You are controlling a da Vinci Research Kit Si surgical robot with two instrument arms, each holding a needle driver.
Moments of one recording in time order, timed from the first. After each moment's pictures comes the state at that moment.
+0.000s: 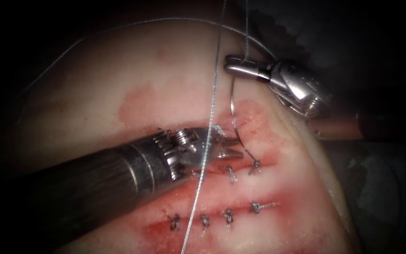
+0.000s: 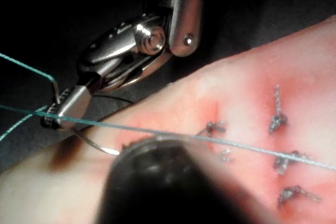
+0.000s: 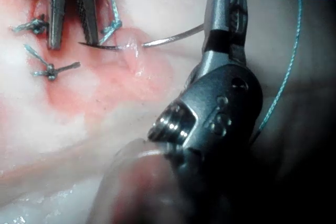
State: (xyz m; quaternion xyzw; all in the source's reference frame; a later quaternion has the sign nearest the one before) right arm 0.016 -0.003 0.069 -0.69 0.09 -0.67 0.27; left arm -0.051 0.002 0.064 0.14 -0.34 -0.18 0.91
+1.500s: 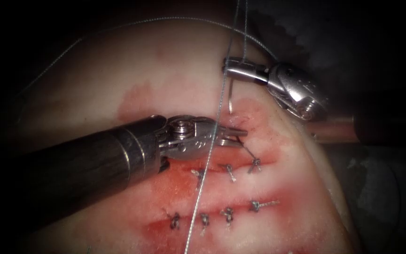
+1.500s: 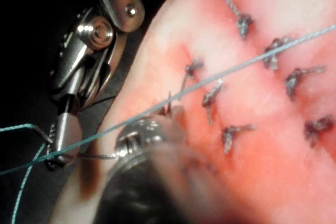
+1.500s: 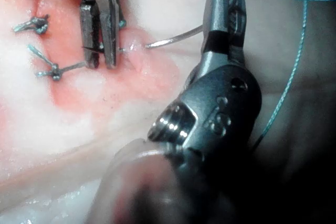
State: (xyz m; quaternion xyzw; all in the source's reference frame) right arm 0.016 -0.003 0.070 -0.69 0.09 -0.66 0.28; left arm -0.052 0.003 0.068 0.03 -0.43 0.12 0.89
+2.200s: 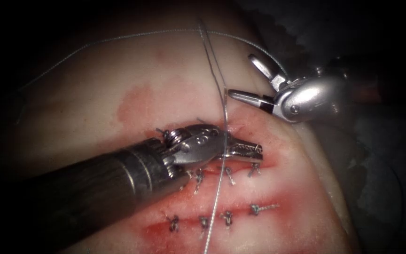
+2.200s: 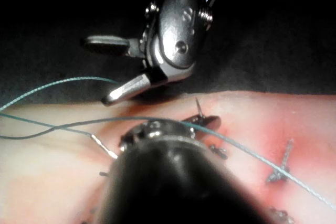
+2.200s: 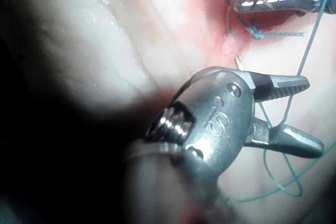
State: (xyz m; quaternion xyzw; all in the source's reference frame) right arm 0.015 -0.008 0.065 -0.67 -0.28 -0.68 0.03; left arm -0.052 0.003 0.064 0.30 -0.52 -0.34 0.72
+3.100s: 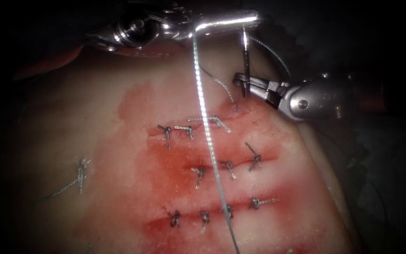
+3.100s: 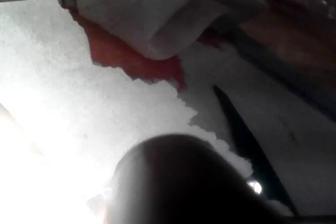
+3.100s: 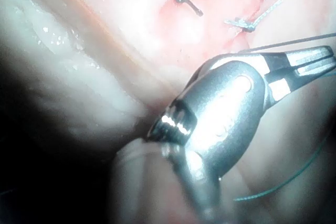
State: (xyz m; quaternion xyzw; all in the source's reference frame) right arm 0.016 -0.006 0.064 -0.72 -0.12 -0.66 0.16; left arm -0.047 0.016 0.046 0.51 -0.54 -0.57 0.36
